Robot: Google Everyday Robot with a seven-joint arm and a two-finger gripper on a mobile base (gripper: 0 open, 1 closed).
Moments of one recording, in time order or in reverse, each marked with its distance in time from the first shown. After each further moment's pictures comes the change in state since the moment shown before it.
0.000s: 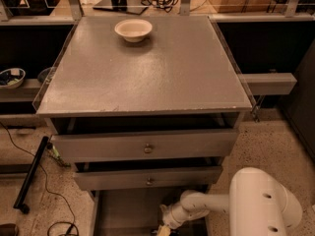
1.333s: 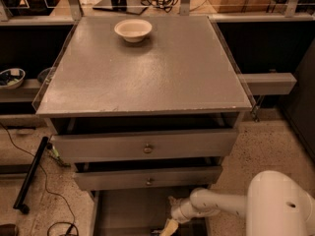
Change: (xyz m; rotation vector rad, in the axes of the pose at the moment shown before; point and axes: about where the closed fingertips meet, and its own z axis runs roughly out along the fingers) arm -0.003 -0.030 -0.049 0.139 -0.039 -0.013
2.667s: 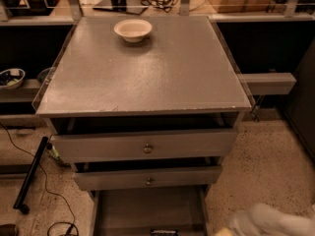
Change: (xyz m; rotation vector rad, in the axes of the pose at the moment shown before) arm 0.161 -0.010 -0.189 0.288 0.125 0.444
